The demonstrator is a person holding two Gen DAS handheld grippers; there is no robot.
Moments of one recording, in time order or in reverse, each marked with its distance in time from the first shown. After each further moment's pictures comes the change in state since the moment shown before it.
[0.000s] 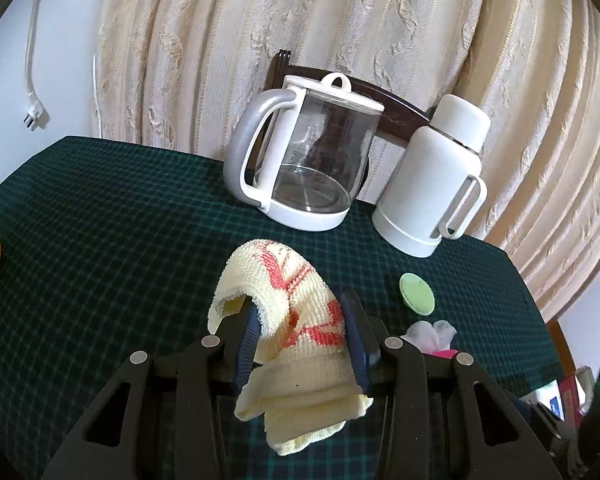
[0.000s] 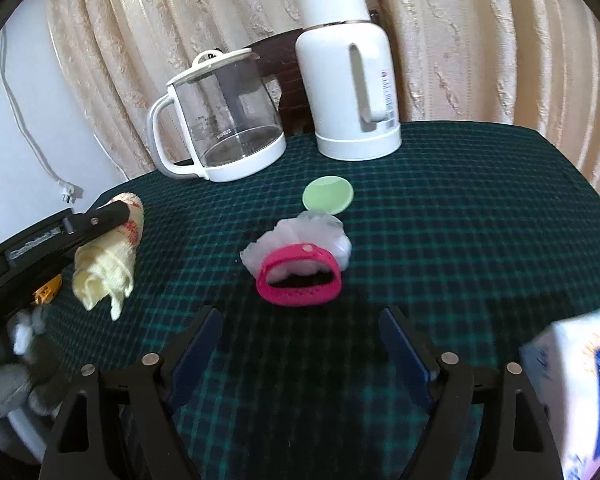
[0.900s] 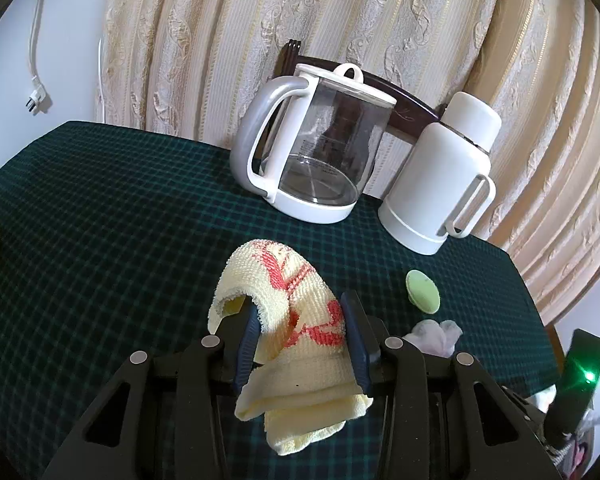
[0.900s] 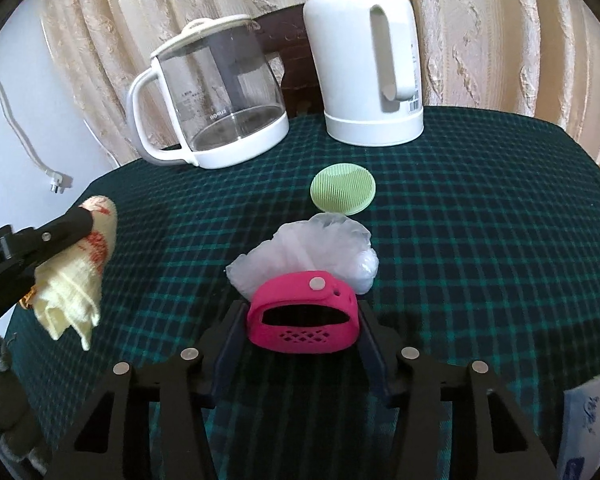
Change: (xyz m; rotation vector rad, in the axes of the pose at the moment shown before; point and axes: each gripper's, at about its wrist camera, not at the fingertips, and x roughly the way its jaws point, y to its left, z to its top) left arm 0.007 0.006 -0.002 -0.032 0.027 -0.001; right arm 0.041 0.005 0.011 -0.013 0.046 -0.001
